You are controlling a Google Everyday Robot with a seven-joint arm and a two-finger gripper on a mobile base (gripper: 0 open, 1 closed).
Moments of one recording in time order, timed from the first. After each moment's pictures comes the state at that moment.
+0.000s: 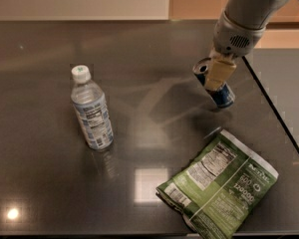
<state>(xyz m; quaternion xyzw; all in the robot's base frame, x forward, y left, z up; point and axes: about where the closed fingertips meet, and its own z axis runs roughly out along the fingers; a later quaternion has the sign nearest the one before) 0.556 -0.157 0.919 -0.63 0.77 0.01 0.12</state>
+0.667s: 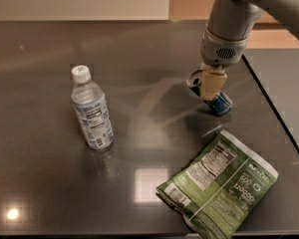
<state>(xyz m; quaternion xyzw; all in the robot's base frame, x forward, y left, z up) 0.547 -0.147 0.893 -0.66 0.75 -0.01 0.06</state>
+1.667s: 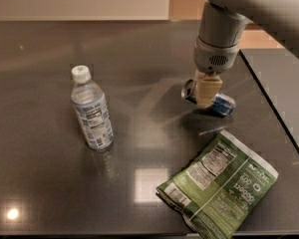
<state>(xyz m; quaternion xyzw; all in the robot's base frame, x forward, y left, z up) 0.543 -0.137 0.876 -0.69 0.73 -0.01 0.03</state>
